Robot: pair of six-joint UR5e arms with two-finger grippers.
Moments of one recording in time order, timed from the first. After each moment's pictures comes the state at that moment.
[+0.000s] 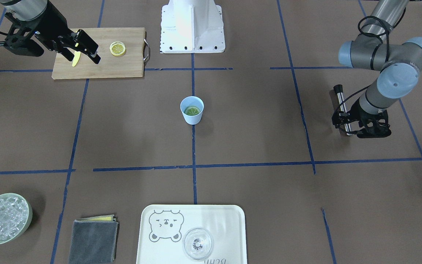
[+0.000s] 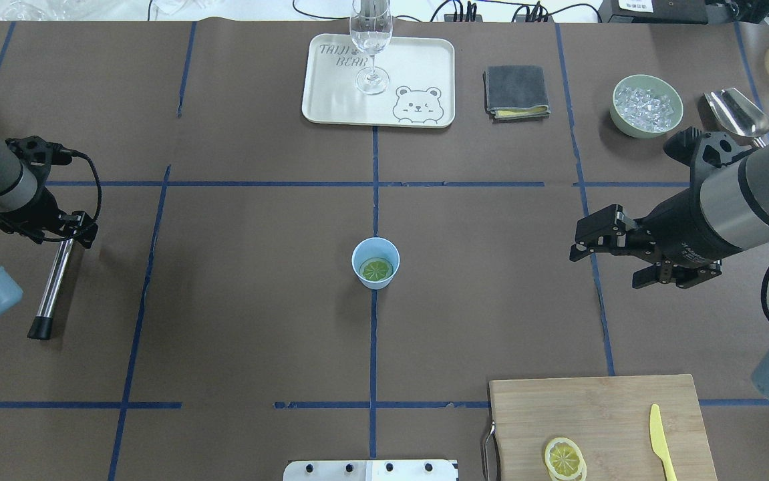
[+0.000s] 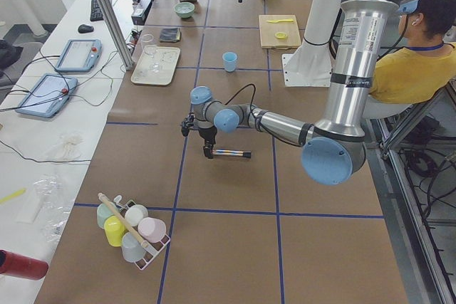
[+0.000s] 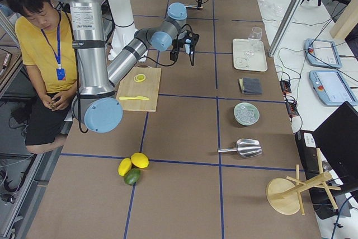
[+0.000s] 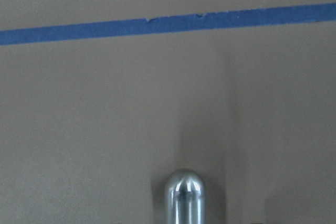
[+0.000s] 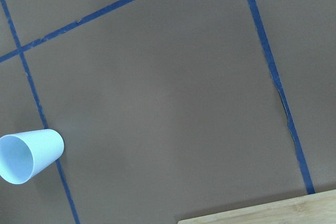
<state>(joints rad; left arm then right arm) -0.90 -1.72 -1.62 -1.79 -2.11 -0.71 0.78 -1.48 2.26 -1.49 2.22 1.43</state>
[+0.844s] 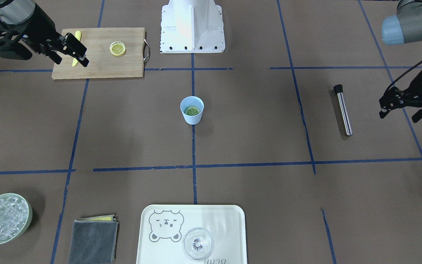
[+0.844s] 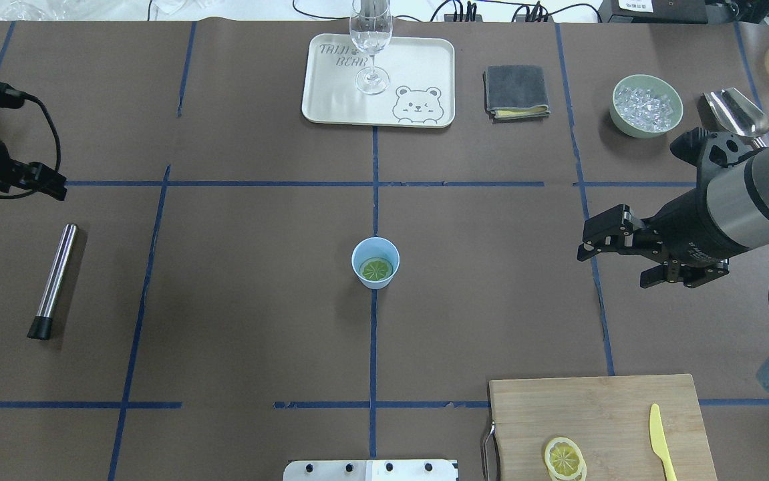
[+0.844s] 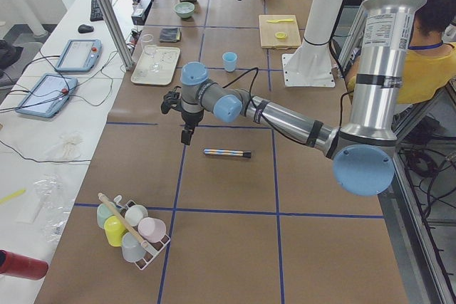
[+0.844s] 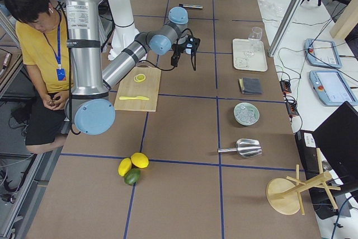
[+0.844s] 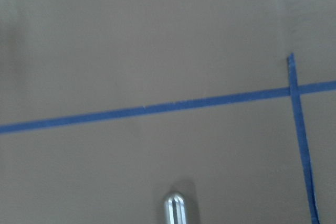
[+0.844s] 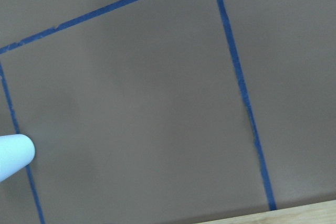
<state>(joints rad) -1.24 -1.63 -1.82 -1.78 -2.24 -0.33 0.85 -1.56 2.26 -1.50 2.25 1.26</state>
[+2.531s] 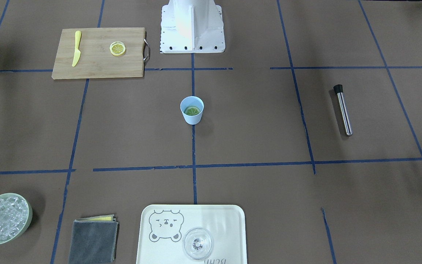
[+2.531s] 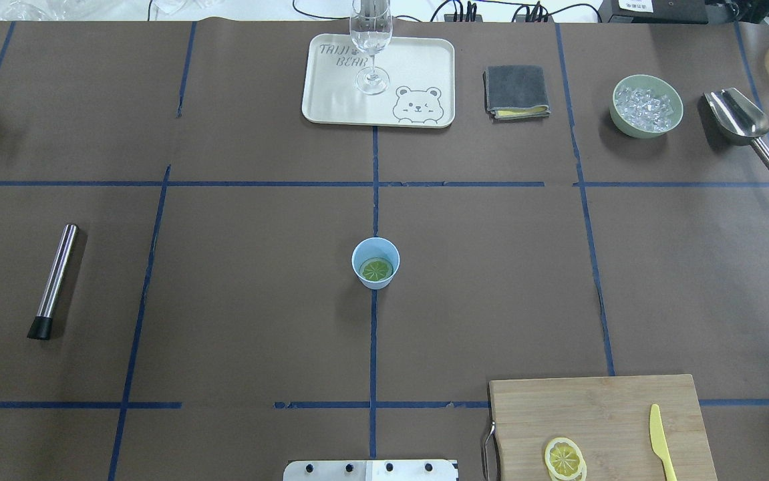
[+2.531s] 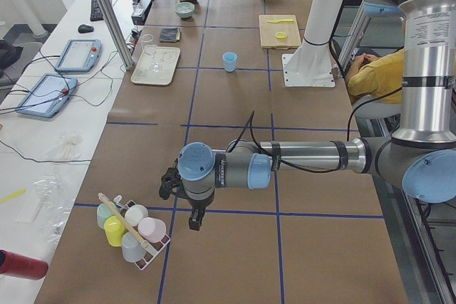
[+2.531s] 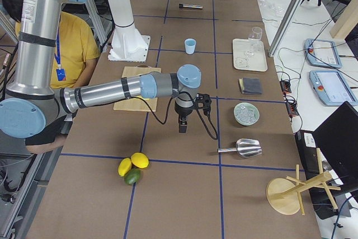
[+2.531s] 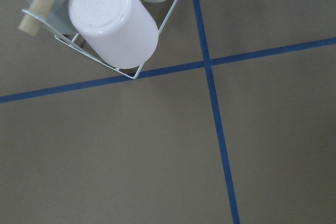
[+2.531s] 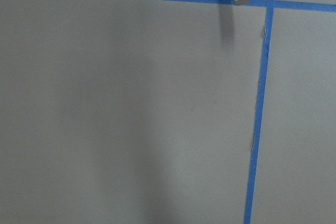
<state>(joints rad) -1.63 -1.50 -1.62 -1.62 -2.37 0.21 1.36 -1.77 2.00 -1.69 2.34 0.17</state>
